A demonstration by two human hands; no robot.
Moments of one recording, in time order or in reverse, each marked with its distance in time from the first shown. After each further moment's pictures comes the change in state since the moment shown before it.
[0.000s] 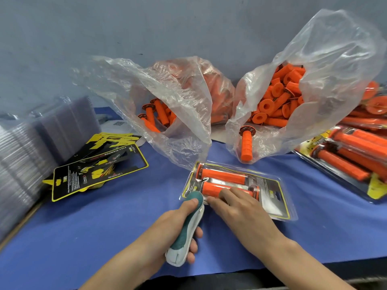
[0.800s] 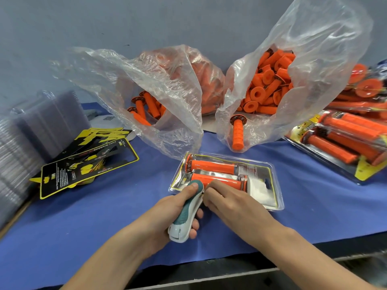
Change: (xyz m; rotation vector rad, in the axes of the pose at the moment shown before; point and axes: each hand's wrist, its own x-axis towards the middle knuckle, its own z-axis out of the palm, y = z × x) left_hand 0.018 0.011 0.015 -0.129 -0.074 0.004; right_hand -0.011 0.007 0.006 0.225 -0.032 -0.060
